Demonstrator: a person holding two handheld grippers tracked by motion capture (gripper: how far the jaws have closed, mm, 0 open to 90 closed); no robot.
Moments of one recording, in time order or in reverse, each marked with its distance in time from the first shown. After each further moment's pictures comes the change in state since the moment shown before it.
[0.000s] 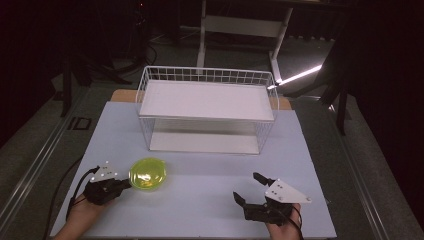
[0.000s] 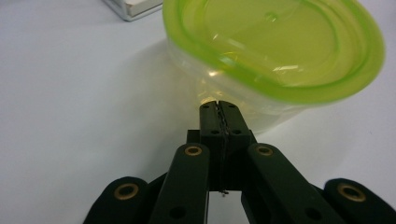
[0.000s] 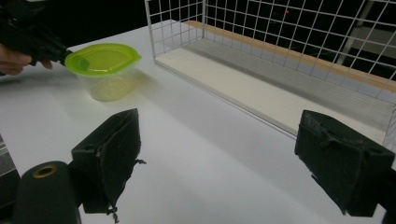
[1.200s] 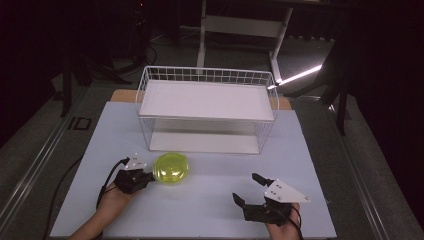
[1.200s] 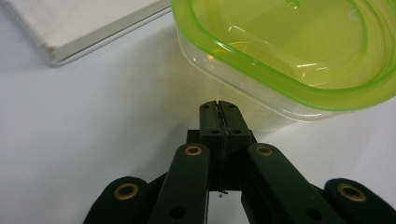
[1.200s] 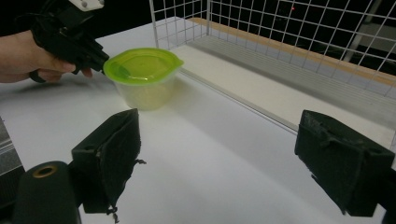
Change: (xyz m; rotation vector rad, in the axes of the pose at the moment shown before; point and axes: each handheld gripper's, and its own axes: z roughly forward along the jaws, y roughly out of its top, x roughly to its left) left arm -0.023 0.041 0.056 0.038 -0.033 0.007; right arm 0.000 -0.002 0.002 0.010 0.019 0.000
